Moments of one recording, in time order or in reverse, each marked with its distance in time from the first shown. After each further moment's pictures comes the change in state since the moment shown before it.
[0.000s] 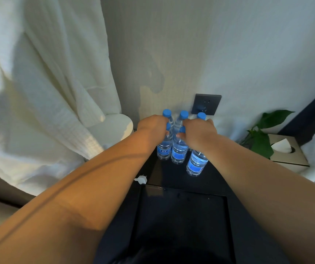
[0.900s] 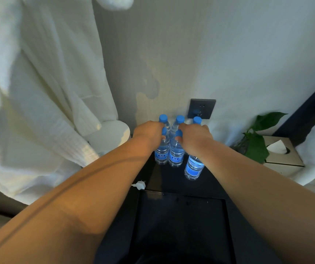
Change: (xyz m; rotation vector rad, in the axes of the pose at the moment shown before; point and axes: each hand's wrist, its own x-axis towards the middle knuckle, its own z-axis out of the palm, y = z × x) left_hand 0.001 -0.004 0.004 0.020 0.033 0.008; right_hand -0.007 0.001 0.002 0.117 0.055 0.009
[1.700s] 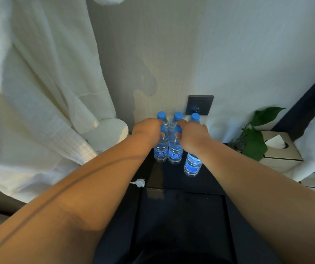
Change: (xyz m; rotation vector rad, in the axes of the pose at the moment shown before) left_hand 0.005 0.002 0.002 0.016 -0.035 -0.002; right_hand -0.006 -0.001 0.005 0.118 0.022 0.038
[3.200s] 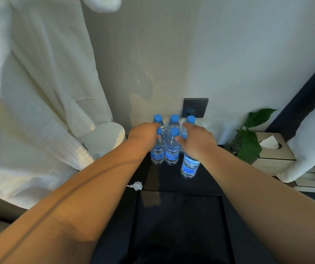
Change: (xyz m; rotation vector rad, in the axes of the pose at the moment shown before) left_hand -0.009 -0.002 -0.001 -0.011 0.000 0.034; right_hand -0.017 0.022 0.002 0.047 0.062 0.070
